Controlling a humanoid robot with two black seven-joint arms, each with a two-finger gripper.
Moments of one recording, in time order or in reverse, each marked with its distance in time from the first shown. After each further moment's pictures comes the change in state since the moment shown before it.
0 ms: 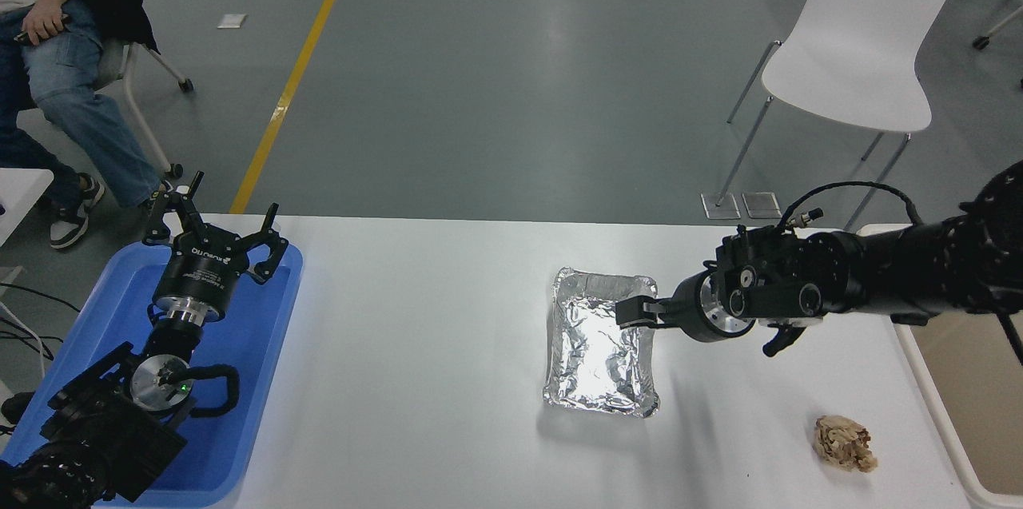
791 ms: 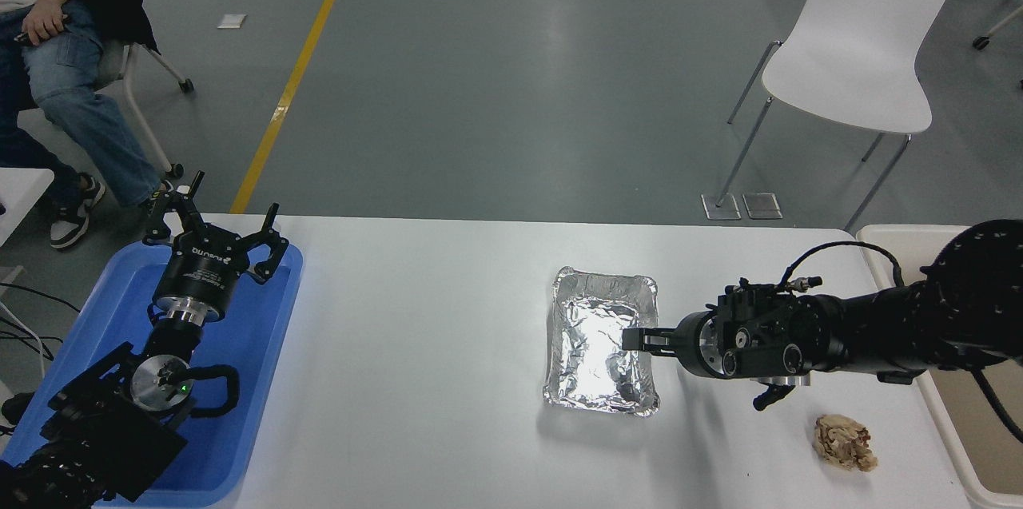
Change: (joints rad) left arm 0.000 -0.001 0.000 0.000 0.000 0.000 0.000; right arm -0.135 0.031 -0.006 -0.029 -0.015 -0.192 0.007
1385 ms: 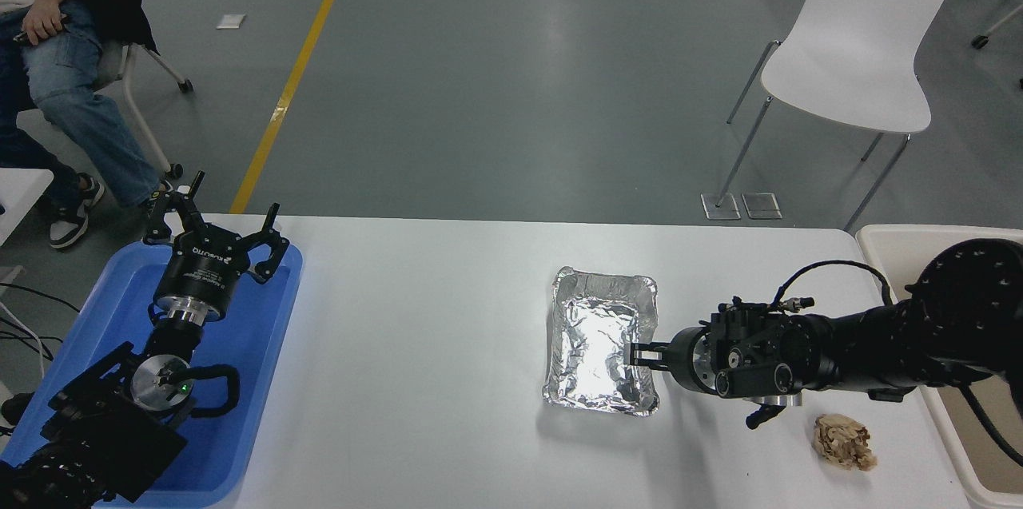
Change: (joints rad) left arm 0.000 0.000 0.000 0.000 0.000 0.000 0.000; right arm -0.030 0.022 -0.002 -0.010 -0.027 -0.030 0.005
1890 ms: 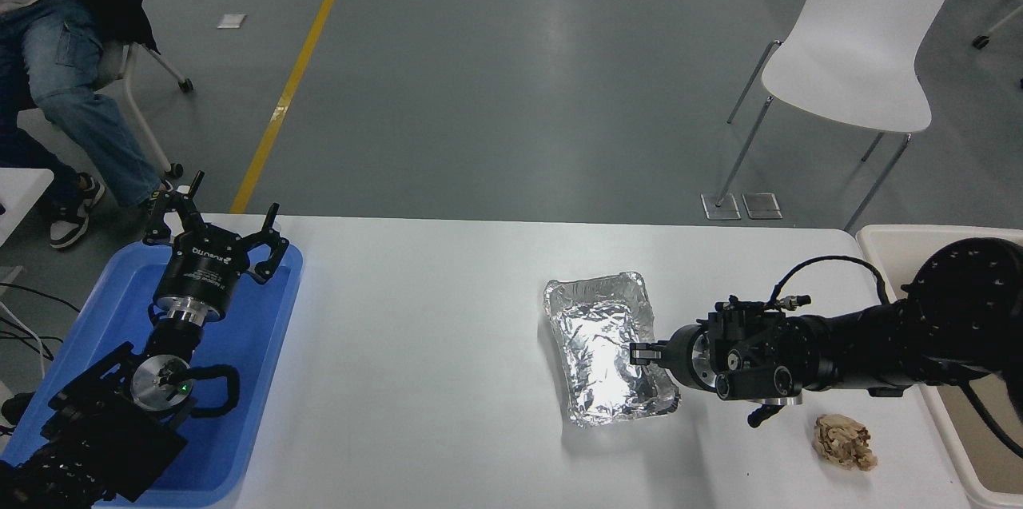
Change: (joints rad) left arm 0.000 0.000 0.000 0.000 0.000 0.000 0.000; right arm 0.047 -0.007 -0.029 0.012 -0.018 -0.005 -0.004
